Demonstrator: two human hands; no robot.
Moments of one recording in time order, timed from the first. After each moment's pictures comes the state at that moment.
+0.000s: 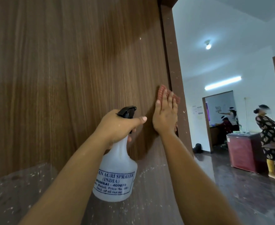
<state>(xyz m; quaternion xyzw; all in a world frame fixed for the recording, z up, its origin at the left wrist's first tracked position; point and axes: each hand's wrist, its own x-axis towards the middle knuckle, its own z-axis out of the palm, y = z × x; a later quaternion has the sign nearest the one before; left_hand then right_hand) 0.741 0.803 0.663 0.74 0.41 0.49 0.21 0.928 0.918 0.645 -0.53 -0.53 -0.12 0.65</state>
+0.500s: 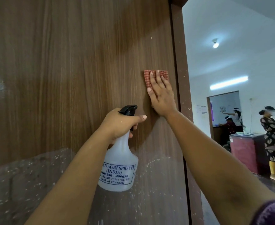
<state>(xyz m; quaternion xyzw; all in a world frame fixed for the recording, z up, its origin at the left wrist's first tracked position) 0.716 0.796 0.655 0.73 0.41 0.50 0.23 0.913 0.900 0.697 -0.44 -0.67 -0.28 0.53</state>
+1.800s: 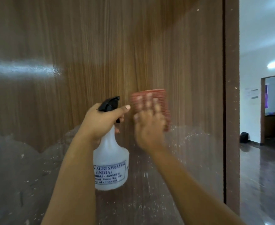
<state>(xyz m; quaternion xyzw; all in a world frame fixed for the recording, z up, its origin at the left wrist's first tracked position) 0.584 0.692 0.594 0.59 0.46 0.63 0.20 0.710 0.817 0.533 -0.40 -0.67 -0.24 0.58</state>
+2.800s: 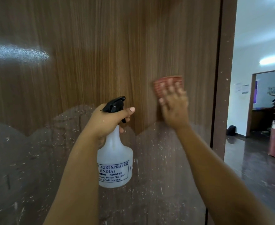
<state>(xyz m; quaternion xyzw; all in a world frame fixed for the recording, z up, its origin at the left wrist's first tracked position) 0.607 0.707 0.559 0.62 0.47 0.58 0.24 0.833 0.872 0.544 -0.38 -0.68 -0.30 0.55</state>
